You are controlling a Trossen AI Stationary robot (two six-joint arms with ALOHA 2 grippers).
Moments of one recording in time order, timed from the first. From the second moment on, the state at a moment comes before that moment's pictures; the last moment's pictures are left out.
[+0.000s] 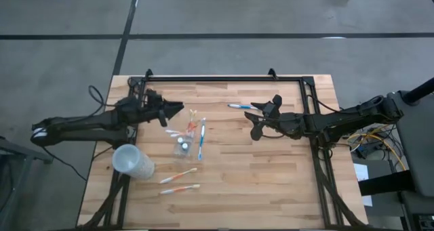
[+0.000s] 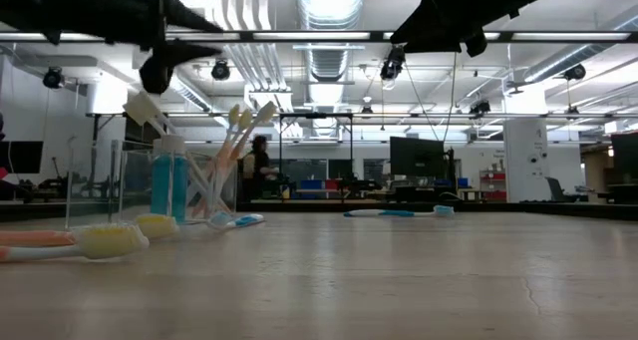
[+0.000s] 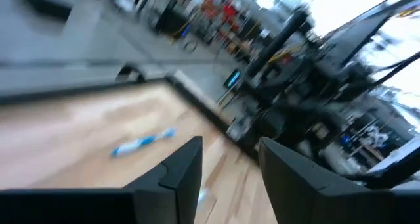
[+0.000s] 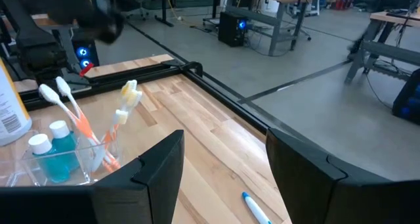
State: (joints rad) left arm 0.23 0.62 0.39 0.24 -0.09 -0.65; right arm 0.13 1.13 0.68 0.17 0.73 0.18
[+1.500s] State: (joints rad) left arm -0.20 1.06 1.20 -0.73 -0.17 -0.39; right arm 0.13 1.13 0.68 0.17 0.73 -0.02
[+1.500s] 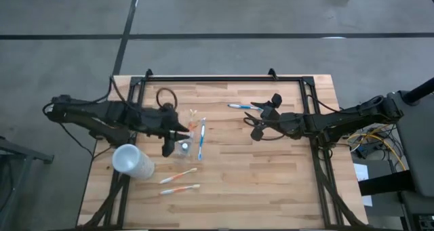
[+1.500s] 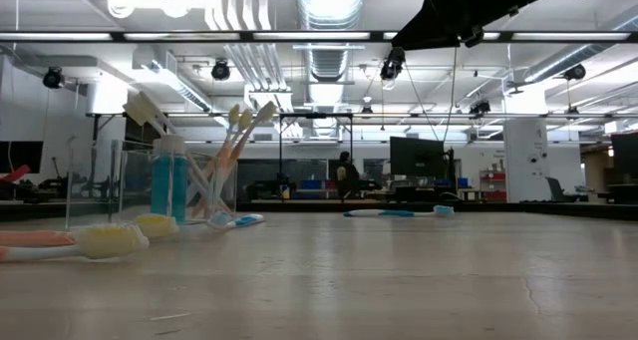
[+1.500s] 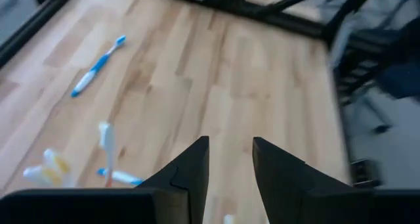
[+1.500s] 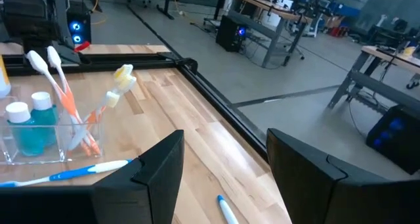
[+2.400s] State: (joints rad) left arm -0.35 1.14 1.01 -0.73 -0.05 -0.74; right arm 0.13 1.13 0.68 0.17 0.73 -0.03
